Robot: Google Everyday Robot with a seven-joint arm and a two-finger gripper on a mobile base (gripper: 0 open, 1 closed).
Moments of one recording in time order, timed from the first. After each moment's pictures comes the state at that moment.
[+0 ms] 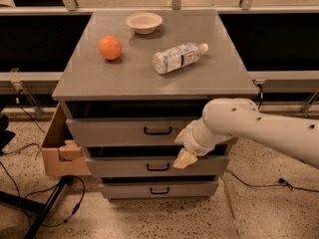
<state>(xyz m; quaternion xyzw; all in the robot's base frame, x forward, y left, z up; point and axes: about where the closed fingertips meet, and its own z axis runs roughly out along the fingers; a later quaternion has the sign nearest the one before) 0.542 -0.081 0.635 -0.67 0.70 0.05 0.23</state>
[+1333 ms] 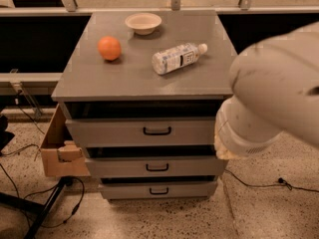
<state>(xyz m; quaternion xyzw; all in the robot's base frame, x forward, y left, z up) 0.406 -0.141 0.835 -0.76 0.63 -0.11 0.10</state>
